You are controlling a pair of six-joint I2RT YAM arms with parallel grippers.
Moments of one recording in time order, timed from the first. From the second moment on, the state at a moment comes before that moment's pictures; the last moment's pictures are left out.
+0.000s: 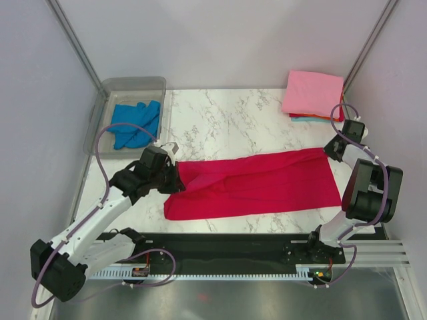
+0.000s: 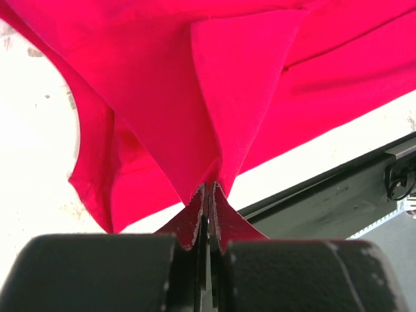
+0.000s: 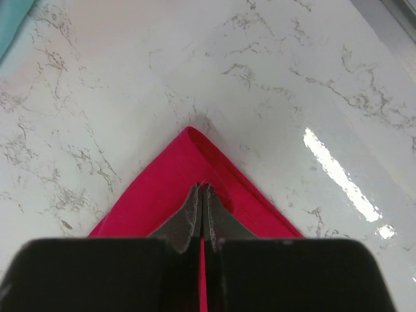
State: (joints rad) left arm -0.53 0.98 0.80 -0.69 0.14 -0.47; right arm -0.33 1.65 0.95 -0.15 0.02 0.47
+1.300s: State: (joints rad) left arm -0.53 0.93 0.83 -0.80 0.16 -0.47; right arm -0.31 1.37 0.83 -0.25 -0.10 0.50
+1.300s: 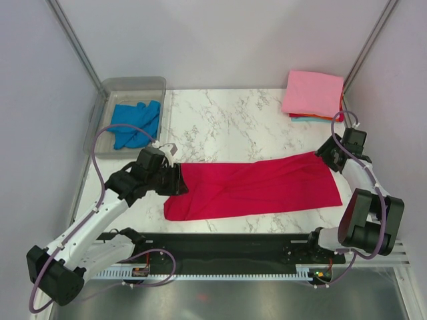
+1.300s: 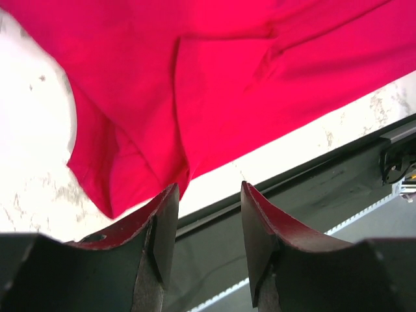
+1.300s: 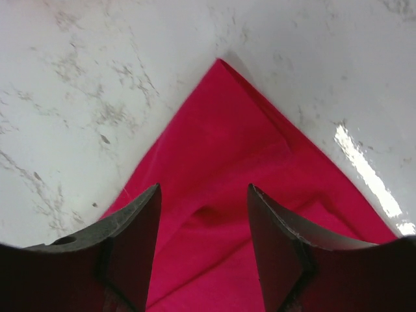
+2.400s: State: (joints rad) left arm -0.53 0.93 0.79 -0.66 0.22 -0.42; right arm -0.23 1.48 0.75 -0.20 -0.10 0.61
